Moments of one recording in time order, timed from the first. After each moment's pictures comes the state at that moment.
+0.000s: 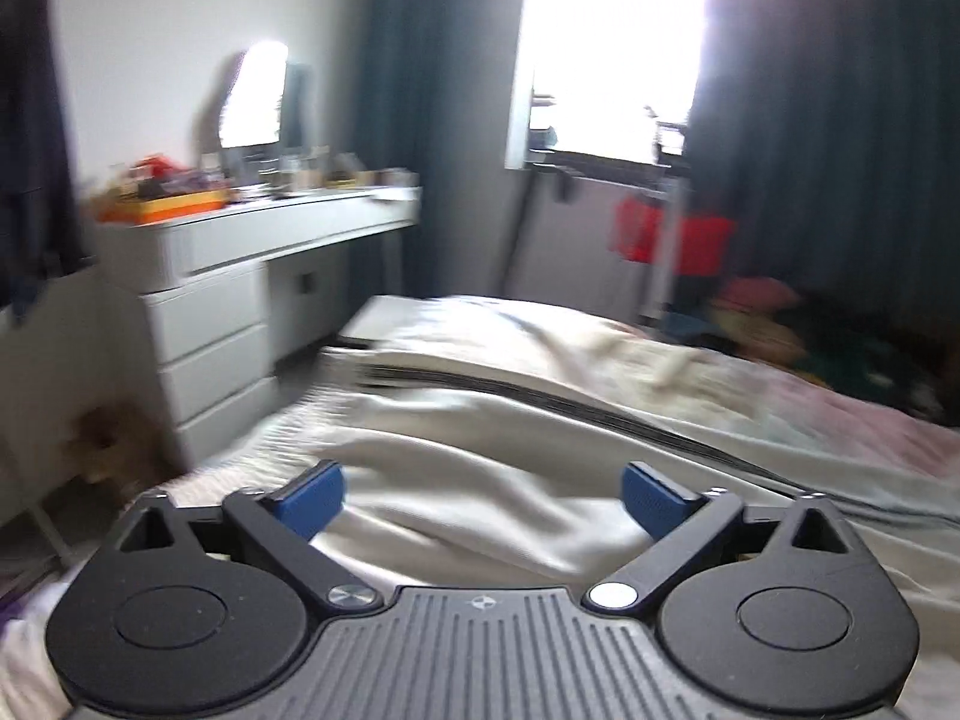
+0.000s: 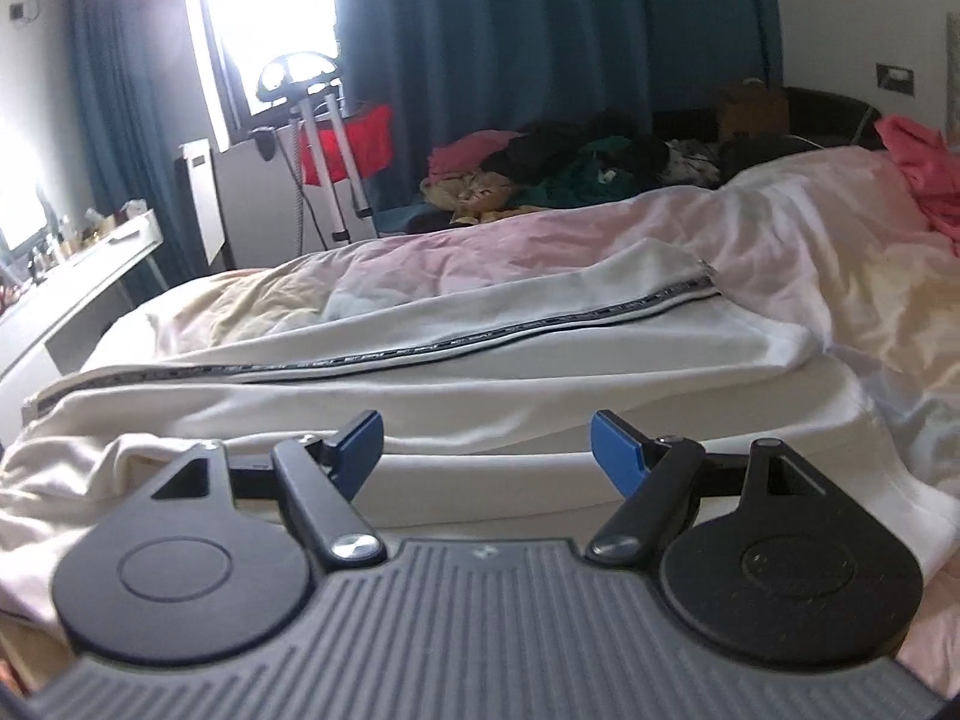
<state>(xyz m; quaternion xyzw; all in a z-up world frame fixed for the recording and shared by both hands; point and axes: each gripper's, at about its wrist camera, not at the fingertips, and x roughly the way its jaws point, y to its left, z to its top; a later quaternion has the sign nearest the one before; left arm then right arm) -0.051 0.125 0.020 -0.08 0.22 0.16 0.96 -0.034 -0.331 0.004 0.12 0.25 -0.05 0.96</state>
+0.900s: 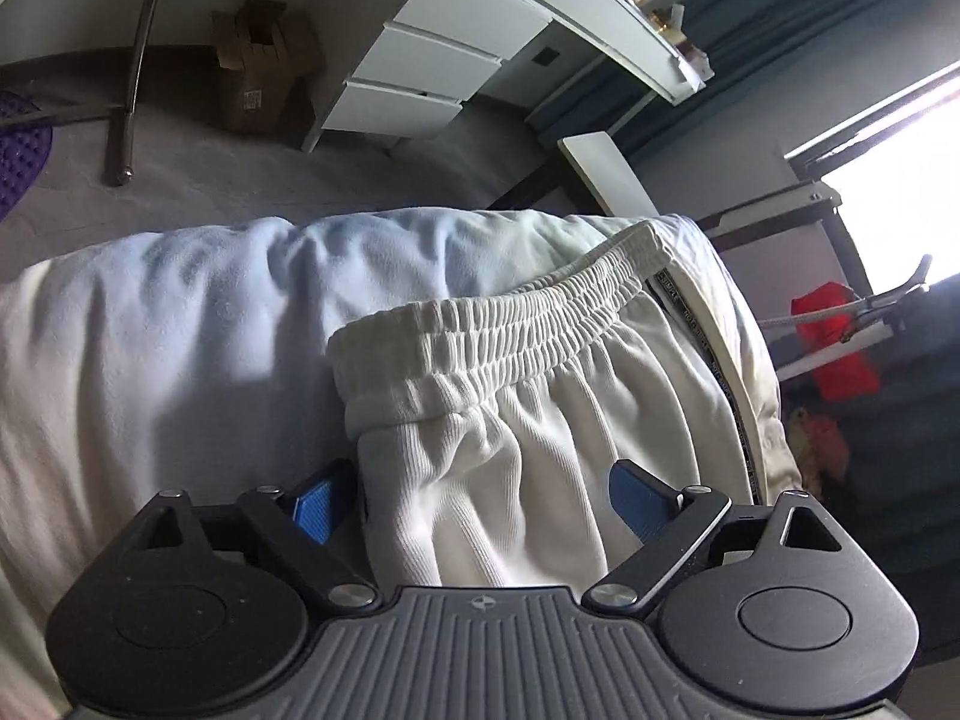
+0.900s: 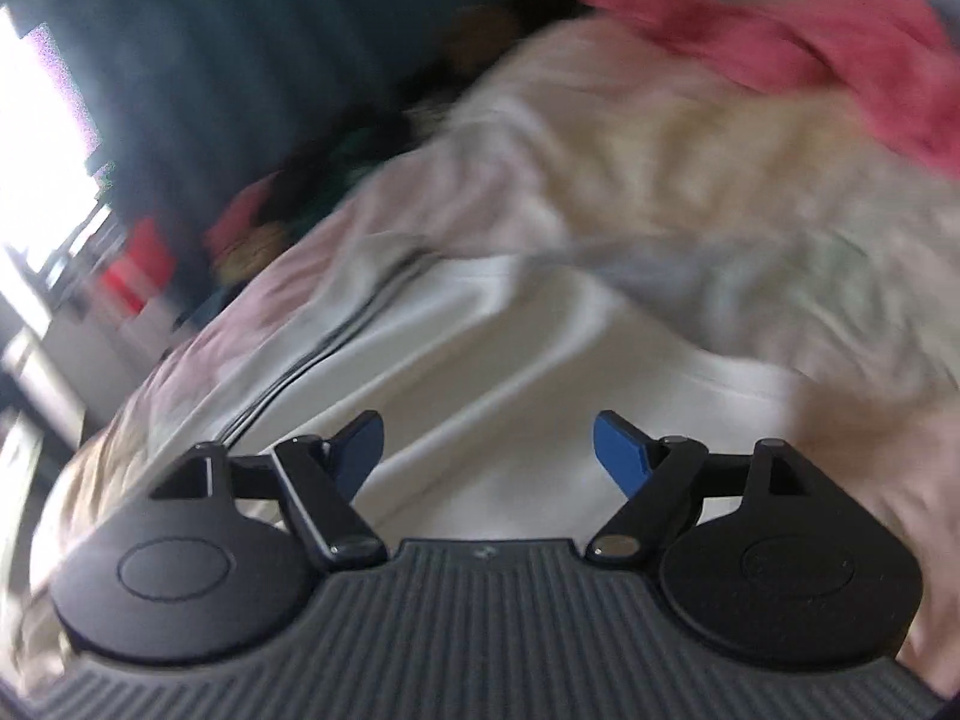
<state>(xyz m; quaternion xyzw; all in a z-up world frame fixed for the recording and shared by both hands) -0.100 0.314 -0.054 -0.47 0.32 0.23 0.79 -0.077 -0.480 -0.037 0.35 0.24 -0.26 0.87</state>
